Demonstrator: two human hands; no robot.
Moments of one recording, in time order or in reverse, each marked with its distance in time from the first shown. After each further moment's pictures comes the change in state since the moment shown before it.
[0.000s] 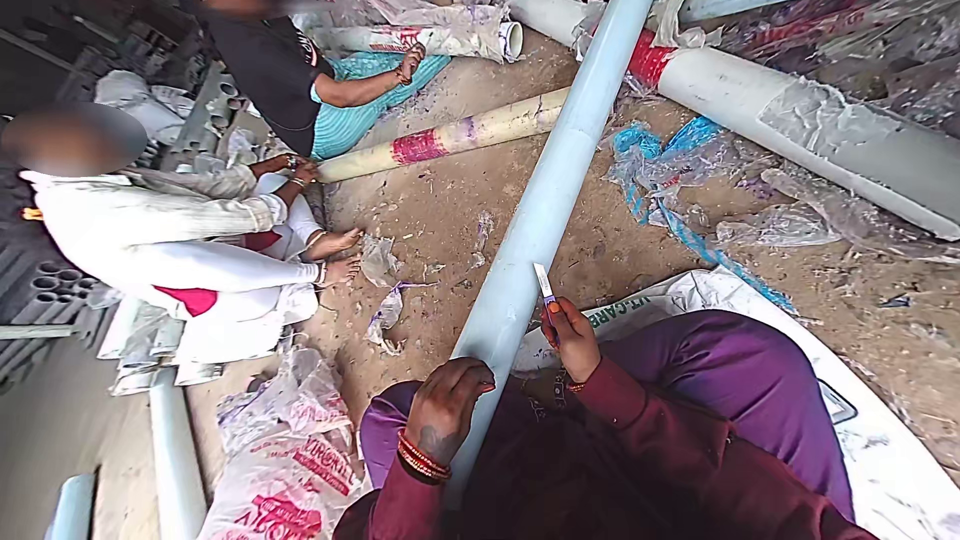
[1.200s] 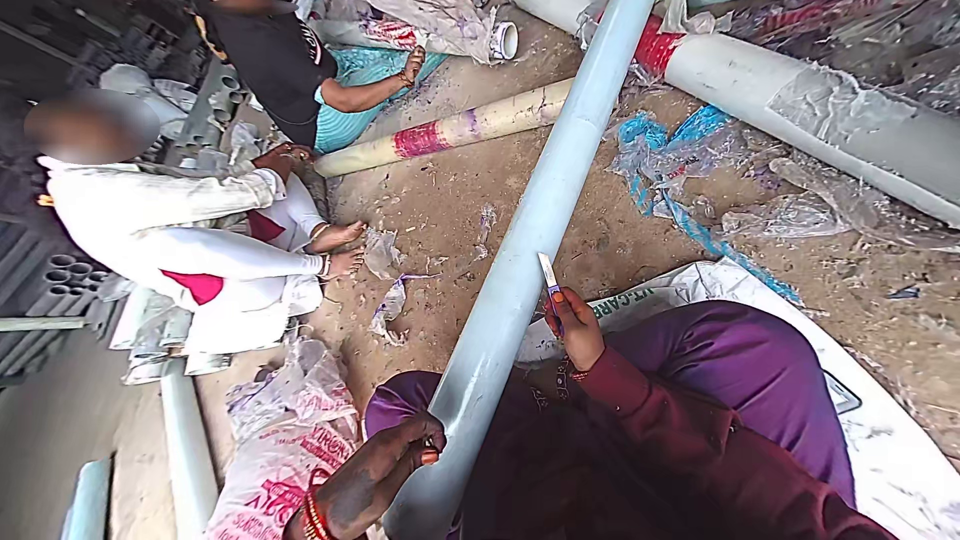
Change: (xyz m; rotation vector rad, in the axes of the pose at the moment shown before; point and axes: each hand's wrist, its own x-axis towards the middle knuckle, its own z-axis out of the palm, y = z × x) left_hand -0.045 -0.017 -0.096 -0.727 -0.620 -0.330; right_hand 0.000 -0.002 -0.001 0.033 0.008 0.023
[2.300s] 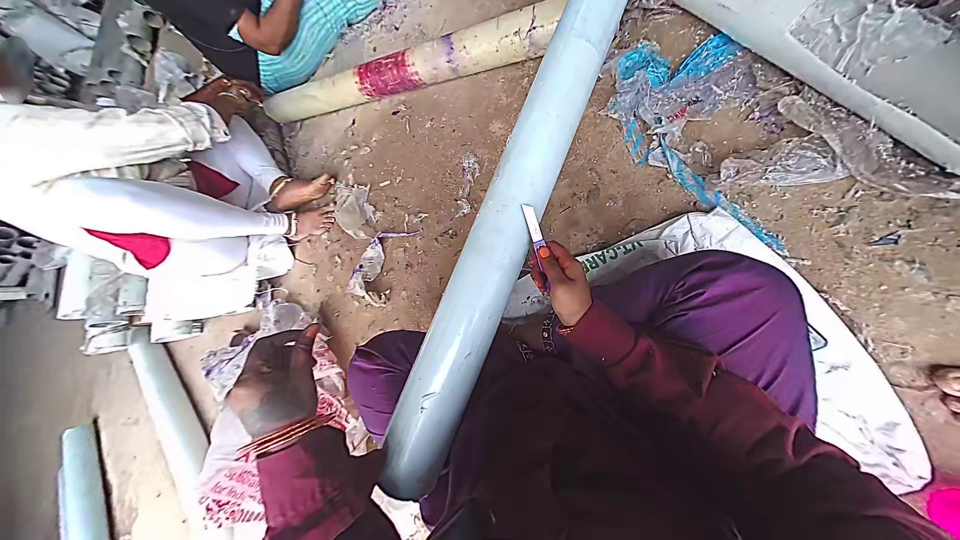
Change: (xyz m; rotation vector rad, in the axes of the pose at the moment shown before) left_hand 0.010 -0.021 -0.020 0.614 1.135 -0.627; right_hand -0.001 0.009 0.001 -0.036 0.005 0.000
